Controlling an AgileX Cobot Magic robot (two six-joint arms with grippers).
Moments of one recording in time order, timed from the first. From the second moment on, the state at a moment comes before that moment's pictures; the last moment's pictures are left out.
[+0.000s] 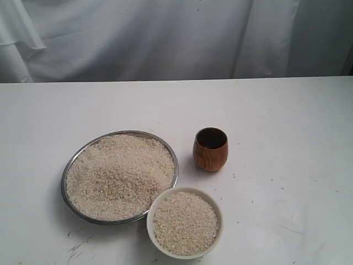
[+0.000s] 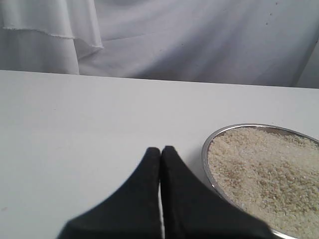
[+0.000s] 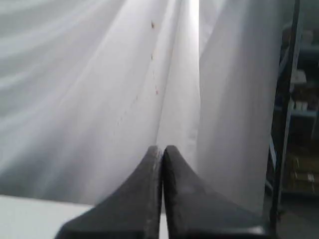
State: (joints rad) left arm 0.01 0.01 0.00 -0.04 0.29 0.01; right arm 0.14 0.01 0.00 -0.15 -0.19 0.03
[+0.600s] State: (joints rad) left arm 0.01 0.01 0.00 -0.04 0.29 0.01; right arm 0.14 0.17 -0.05 0.13 -0.61 0.31
